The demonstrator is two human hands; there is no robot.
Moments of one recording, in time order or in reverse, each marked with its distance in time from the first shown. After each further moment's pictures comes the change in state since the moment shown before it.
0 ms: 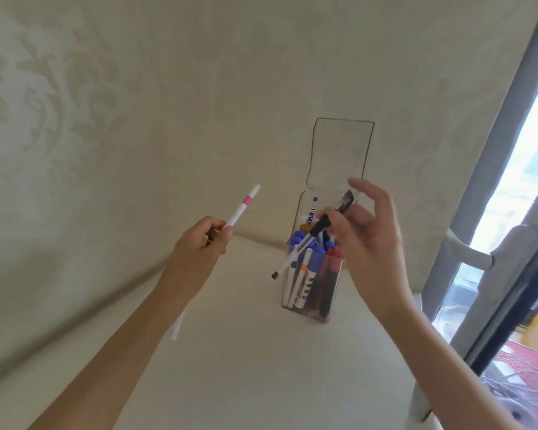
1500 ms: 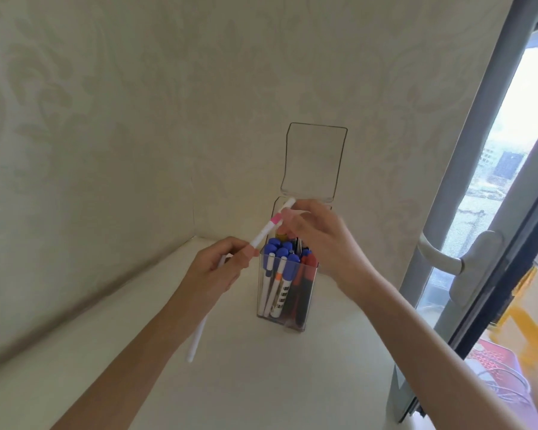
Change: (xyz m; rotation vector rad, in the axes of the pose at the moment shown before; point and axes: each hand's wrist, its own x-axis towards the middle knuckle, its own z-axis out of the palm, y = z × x) left_hand -0.015 0.023 0.047 -0.283 -0.255 -0.001; right_hand 0.036 0.012 -0.005 -0.163 -0.257 0.349
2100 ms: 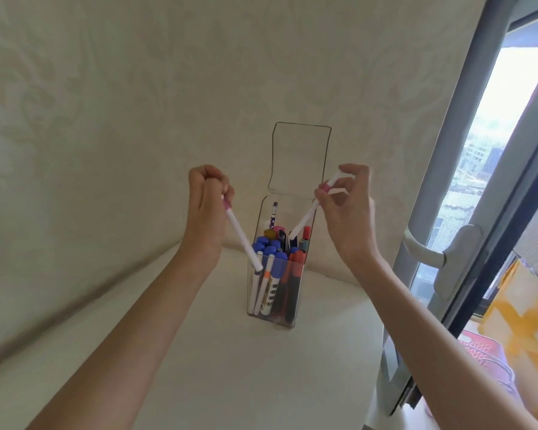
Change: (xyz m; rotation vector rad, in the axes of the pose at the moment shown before) left_hand 0.055 0.045 0.022 -0.249 0.342 0.157; right_hand 0.031 0.027 -0.039 -0.101 0.504 -0.260
